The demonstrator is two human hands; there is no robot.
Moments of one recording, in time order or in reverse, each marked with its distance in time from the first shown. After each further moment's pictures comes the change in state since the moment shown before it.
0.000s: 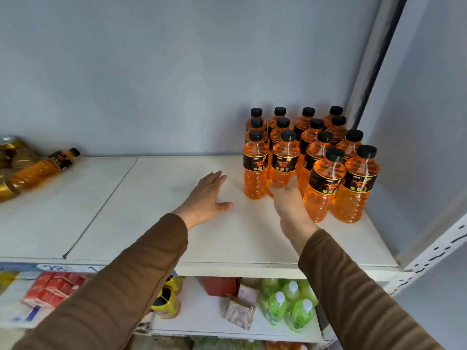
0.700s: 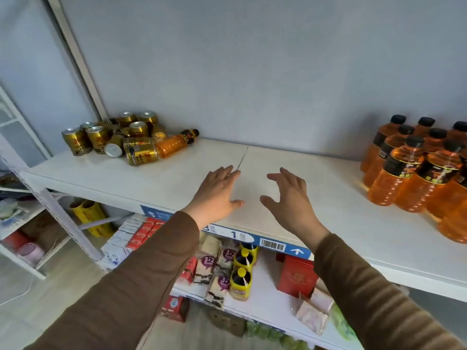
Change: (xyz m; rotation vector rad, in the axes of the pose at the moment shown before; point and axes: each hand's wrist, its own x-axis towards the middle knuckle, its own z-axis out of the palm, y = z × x) left_hand -0.189 -0.203 -0.111 0.185 0.184 -0.137; right_hand -0.133 0.004 0.249 -0.896 -0.352 -0.569
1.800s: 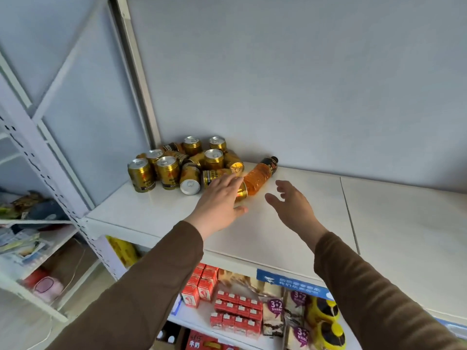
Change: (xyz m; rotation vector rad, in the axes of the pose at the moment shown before) left_hand 0.022 -0.329 -0.083 0.006 0.049 0.046; right_hand 0.182 -0.211 0.224 0.165 0.004 0.198
